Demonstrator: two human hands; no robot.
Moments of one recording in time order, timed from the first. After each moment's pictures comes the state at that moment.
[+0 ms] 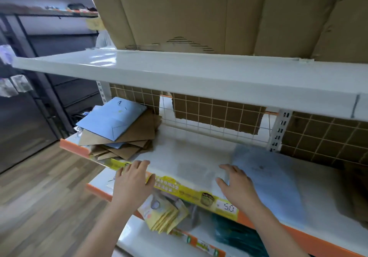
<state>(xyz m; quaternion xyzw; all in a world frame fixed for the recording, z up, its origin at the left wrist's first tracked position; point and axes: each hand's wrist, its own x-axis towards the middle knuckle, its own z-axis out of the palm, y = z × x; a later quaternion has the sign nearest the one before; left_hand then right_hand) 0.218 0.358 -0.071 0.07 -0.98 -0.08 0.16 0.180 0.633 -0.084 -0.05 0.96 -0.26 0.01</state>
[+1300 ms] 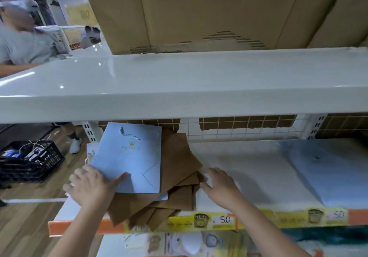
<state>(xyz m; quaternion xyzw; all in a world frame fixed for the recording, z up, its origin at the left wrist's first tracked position) -0.041 0.024 -0.080 0.21 -0.97 -0.05 0.10 0.040 0.326 -0.106 0.07 0.97 -0.22 0.04</state>
